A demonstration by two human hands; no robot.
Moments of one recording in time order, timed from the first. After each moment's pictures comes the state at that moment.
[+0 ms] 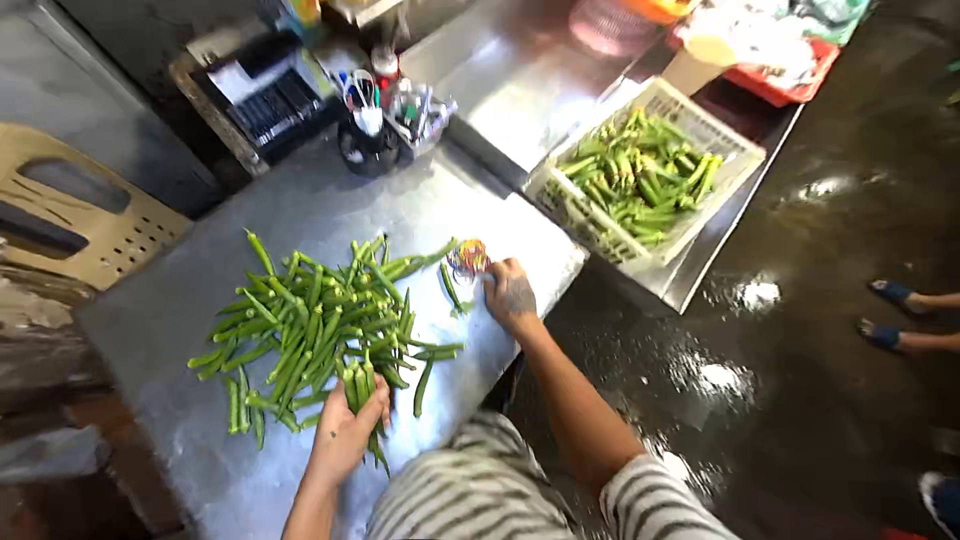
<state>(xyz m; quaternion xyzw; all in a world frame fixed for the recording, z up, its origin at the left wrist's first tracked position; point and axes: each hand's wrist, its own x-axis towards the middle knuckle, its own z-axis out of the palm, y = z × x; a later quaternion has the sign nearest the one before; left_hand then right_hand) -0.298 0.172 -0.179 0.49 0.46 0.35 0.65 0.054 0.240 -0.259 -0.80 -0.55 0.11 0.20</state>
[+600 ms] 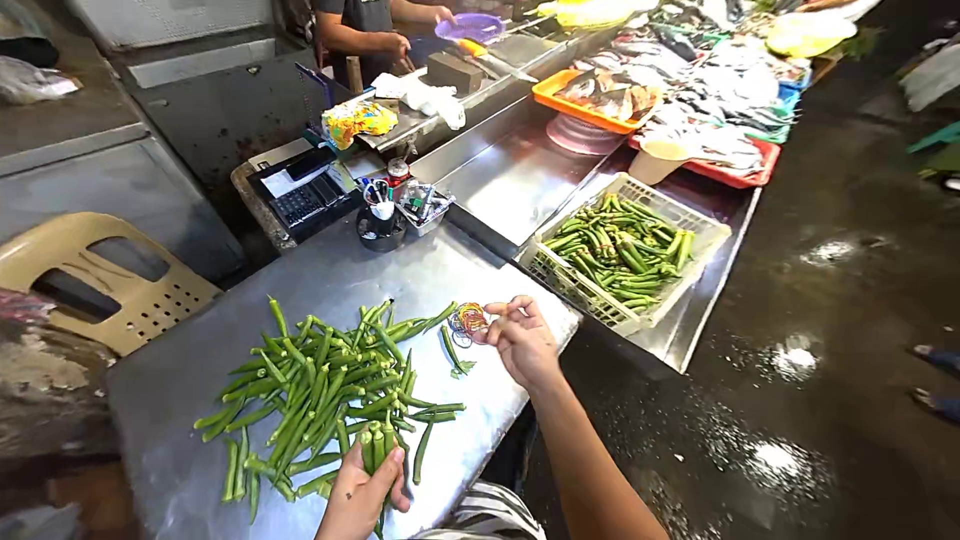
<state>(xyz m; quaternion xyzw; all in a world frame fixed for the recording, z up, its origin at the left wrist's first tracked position) -0.272 0.161 -0.179 0.42 0.40 0.37 0.73 0.035 0.230 -0.150 -0.34 -0.31 0.50 0.74</state>
